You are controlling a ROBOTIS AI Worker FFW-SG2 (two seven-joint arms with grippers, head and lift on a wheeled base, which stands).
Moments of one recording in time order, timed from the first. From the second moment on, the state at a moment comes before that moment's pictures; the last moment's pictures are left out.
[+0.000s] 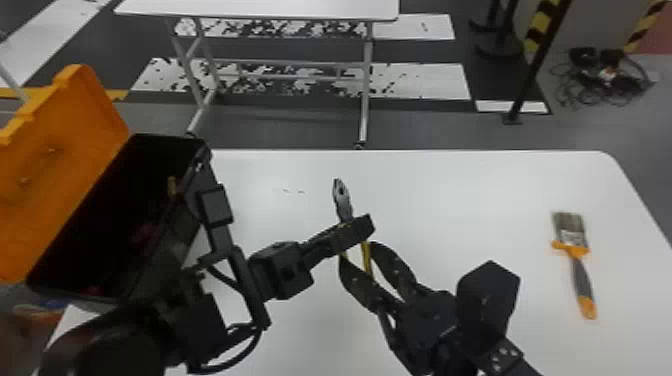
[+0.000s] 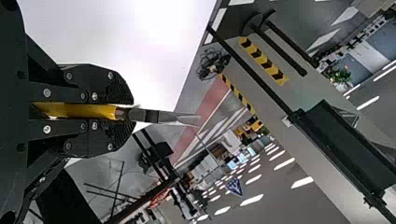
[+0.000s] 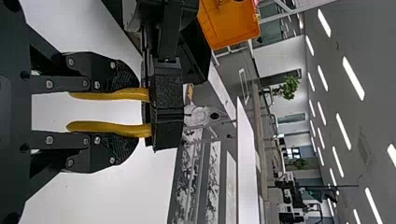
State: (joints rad) left arm 0.33 0.13 0.00 -2.11 0.83 0.89 -0.35; right arm 0.66 -0.02 0.30 -2.24 0.08 0.37 0.34
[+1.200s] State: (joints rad) left arm 0.33 0.18 0.35 -2.18 0.79 0.90 -0.35; right arm 0.78 -0.02 0.09 -2.22 -0.08 0.19 0.36
